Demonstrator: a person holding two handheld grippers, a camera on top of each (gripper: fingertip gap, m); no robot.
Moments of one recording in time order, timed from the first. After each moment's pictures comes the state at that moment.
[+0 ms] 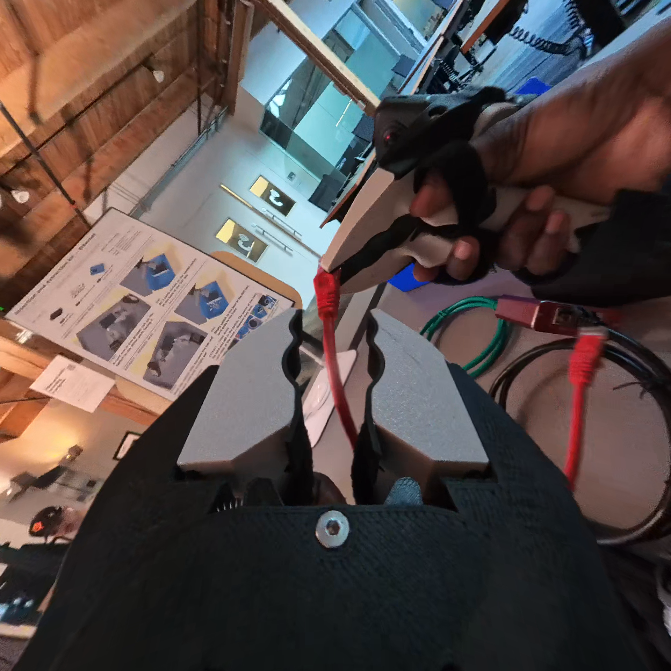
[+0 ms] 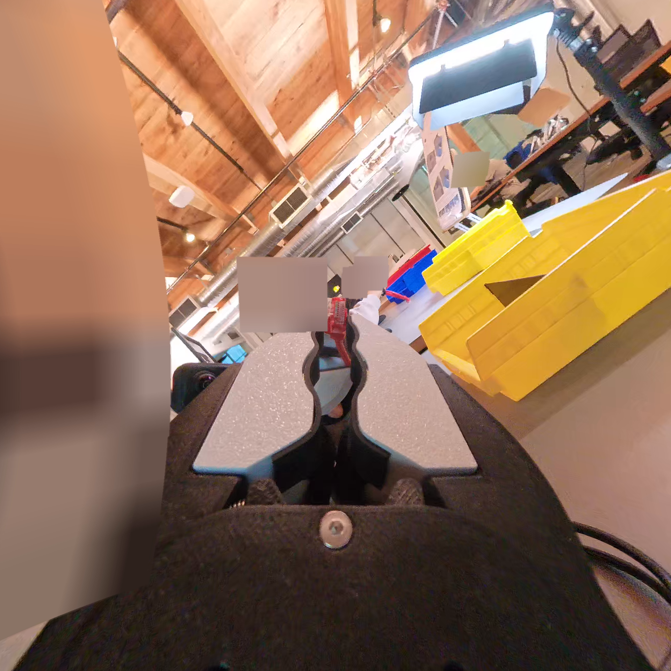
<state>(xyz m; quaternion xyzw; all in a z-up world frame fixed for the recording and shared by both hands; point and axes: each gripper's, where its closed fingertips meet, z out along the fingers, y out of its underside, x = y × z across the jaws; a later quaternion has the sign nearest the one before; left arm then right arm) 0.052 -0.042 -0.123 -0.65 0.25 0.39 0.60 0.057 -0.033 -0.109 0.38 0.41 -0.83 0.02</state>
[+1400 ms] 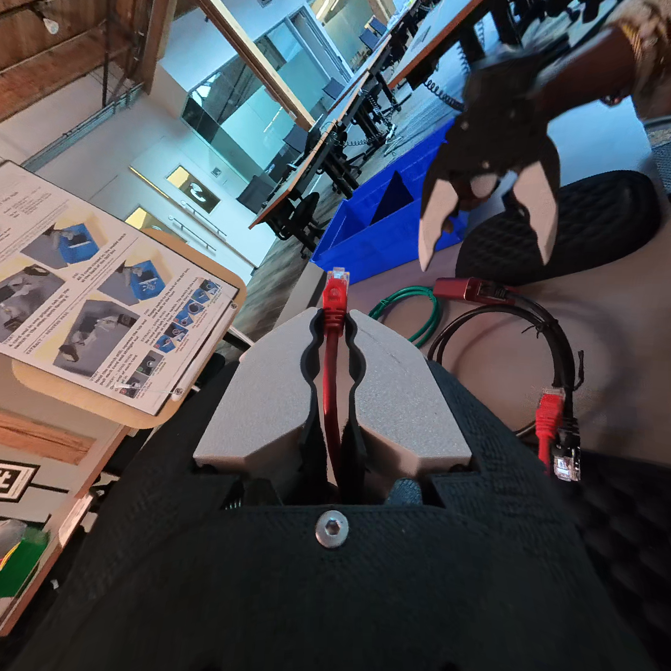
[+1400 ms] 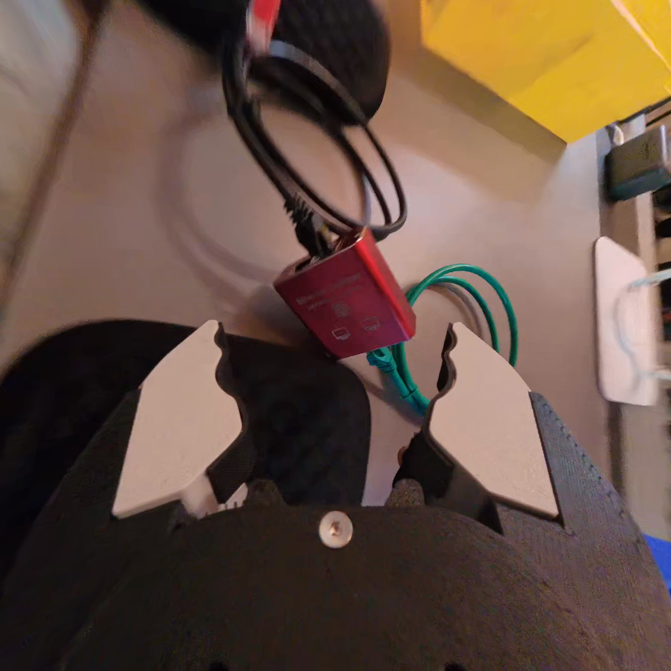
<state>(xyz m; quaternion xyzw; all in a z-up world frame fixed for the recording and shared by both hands) 0.045 -0.089 -0.128 -0.70 0.26 0.26 0.61 0.123 0.054 -0.284 0.11 0.91 -0.29 -0.28</state>
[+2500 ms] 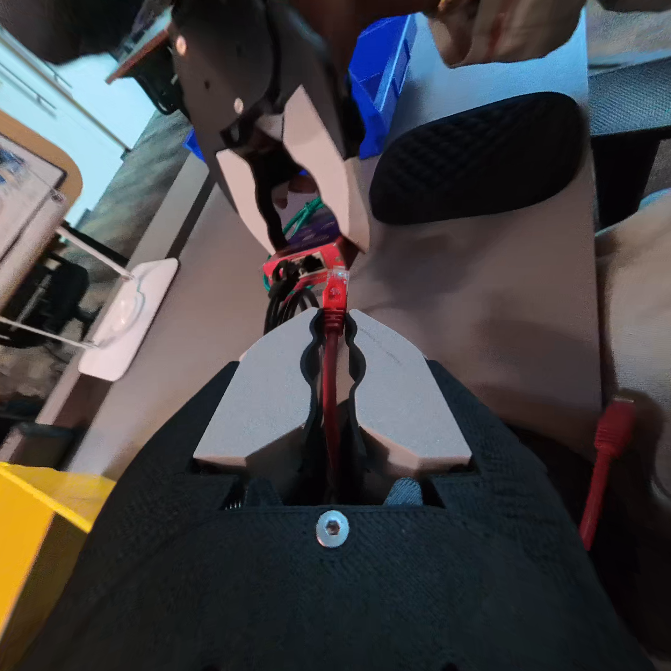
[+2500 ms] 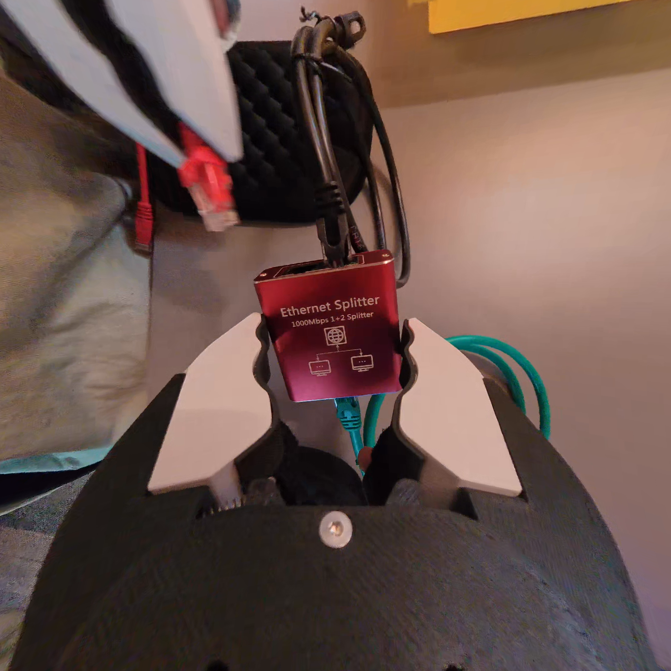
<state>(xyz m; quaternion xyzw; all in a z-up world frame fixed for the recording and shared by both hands) 0.063 -0.069 -0.222 -0.83 0.22 0.14 0.50 0.053 -0.006 -0.256 0.24 0.93 -0.29 0.00</state>
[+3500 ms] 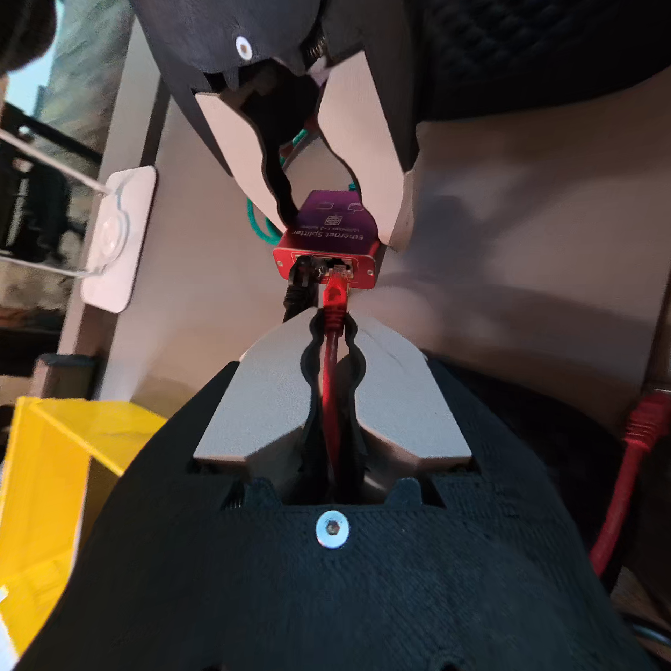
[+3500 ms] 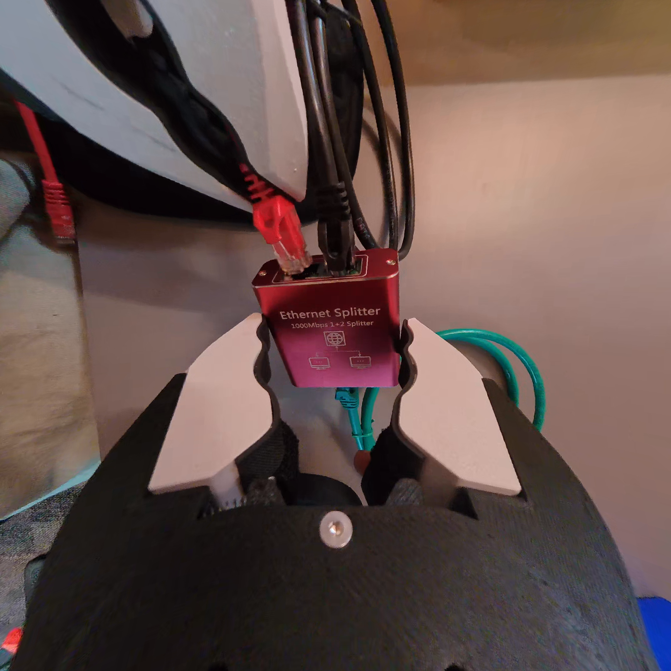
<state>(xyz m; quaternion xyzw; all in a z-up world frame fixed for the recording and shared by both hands) 0.045 -0.072 -0.248 -0.89 0.20 0.19 0.36 0.048 -0.026 -0.279 0.24 0.94 -0.21 -0.08</state>
